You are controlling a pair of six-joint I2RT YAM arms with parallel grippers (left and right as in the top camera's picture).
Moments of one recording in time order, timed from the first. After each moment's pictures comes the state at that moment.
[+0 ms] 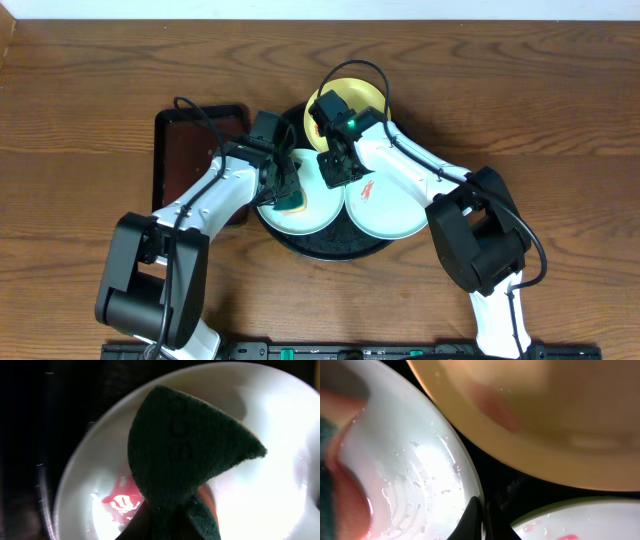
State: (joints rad) left arm -0.31 1.75 1.03 -0.61 0.05 -0.63; right arm 0.64 2.17 1.63 -0.87 -0.04 0.30
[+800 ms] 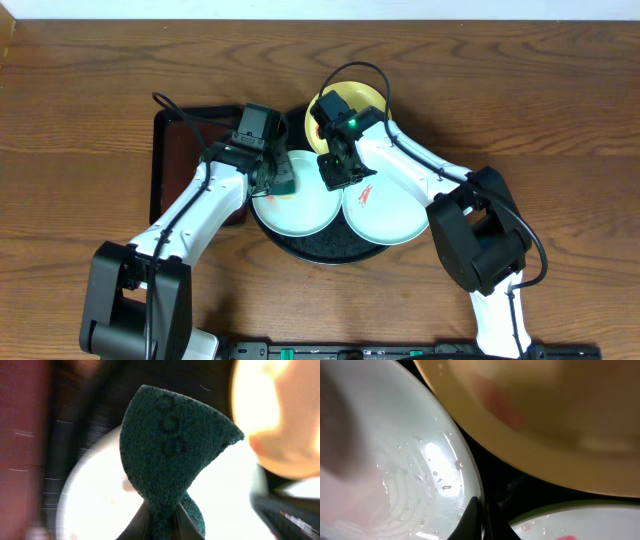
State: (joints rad) left arm -0.30 1.64 1.03 -0.57 0.08 -0.60; right arm 0.63 2.17 1.63 -0.90 -0.08 0.30
